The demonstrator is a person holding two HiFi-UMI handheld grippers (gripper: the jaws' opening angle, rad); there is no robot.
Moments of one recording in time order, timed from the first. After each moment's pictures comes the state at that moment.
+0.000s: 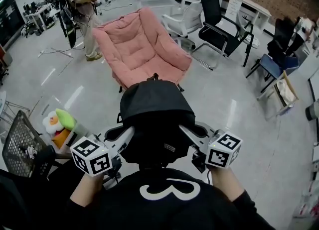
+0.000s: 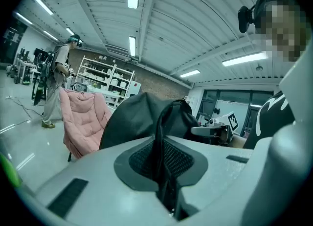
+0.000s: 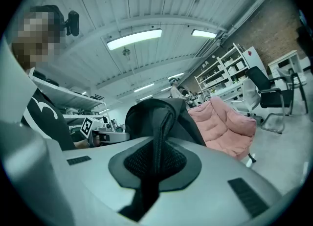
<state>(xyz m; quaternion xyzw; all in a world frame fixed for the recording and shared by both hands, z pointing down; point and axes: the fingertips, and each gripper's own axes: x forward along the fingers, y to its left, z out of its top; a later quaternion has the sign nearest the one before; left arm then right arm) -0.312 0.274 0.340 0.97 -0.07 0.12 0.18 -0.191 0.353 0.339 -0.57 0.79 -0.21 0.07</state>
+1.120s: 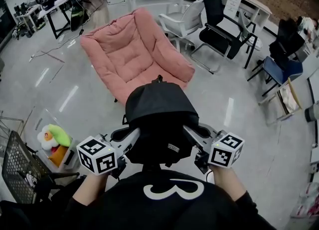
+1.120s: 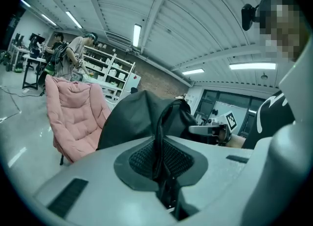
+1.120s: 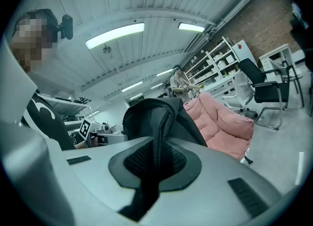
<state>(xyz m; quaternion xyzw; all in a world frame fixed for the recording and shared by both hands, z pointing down) -0.189 0.098 0.369 0.96 -0.03 0.15 0.22 -0.070 0.179 0.365 -0.59 0.76 -0.26 0.07</state>
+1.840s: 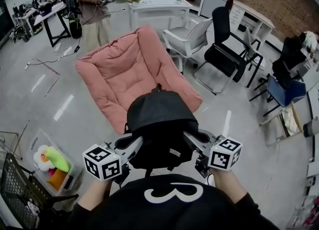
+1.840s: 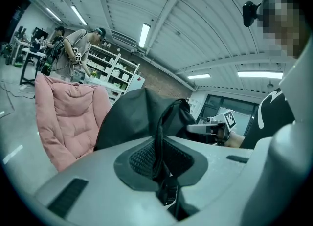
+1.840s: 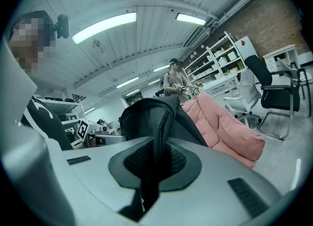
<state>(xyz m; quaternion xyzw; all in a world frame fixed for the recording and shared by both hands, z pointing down) -0.097 -0.100 0.383 0.96 -0.03 0.13 0.24 0.026 -0.027 0.373 -0.60 0.75 -0.27 0.04</state>
